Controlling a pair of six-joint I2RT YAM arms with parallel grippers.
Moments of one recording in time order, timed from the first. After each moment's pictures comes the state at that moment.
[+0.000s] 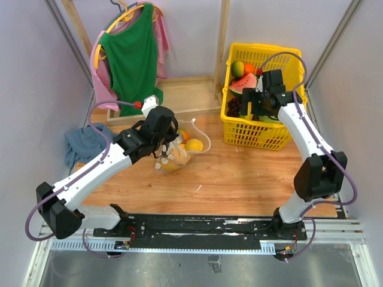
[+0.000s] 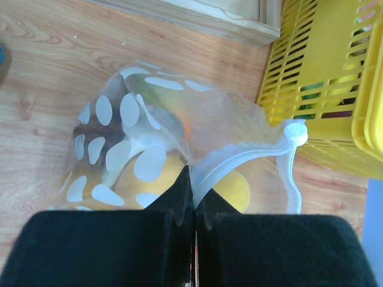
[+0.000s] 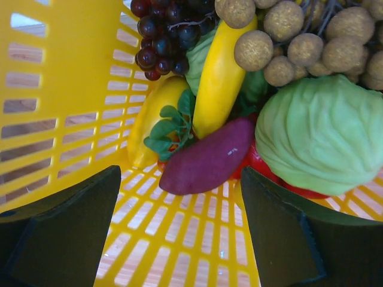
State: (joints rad) left arm -0.74 1.25 1.21 -0.61 -0.48 -0.92; right arm 0.20 1.62 1.55 -0.74 -0.04 0.16
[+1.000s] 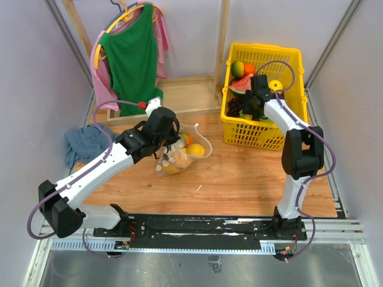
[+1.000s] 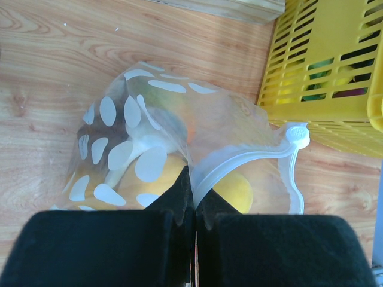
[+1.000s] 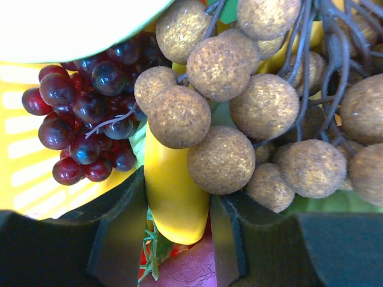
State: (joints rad) left arm -0.74 1.27 1.20 -0.60 -0.43 -0.88; right arm 0.19 1.94 1.58 -0.50 0.14 0.28
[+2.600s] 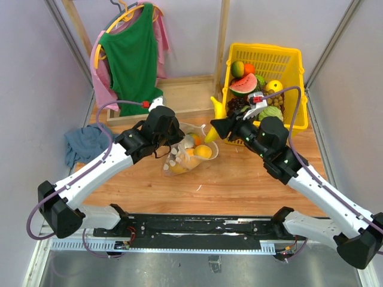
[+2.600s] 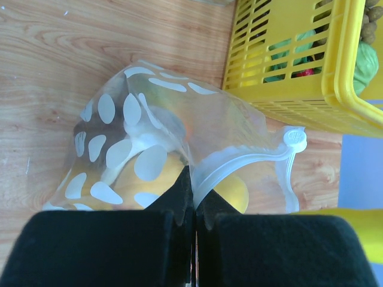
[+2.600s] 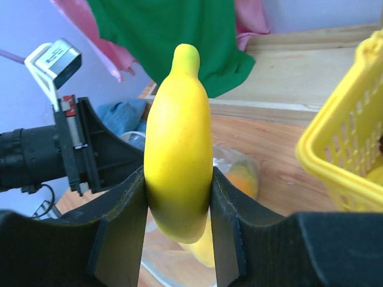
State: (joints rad) left arm -0.74 1.26 1.20 -0.55 -0.30 -0.88; right arm 0.68 0.99 0.97 -0.03 0.03 0.44
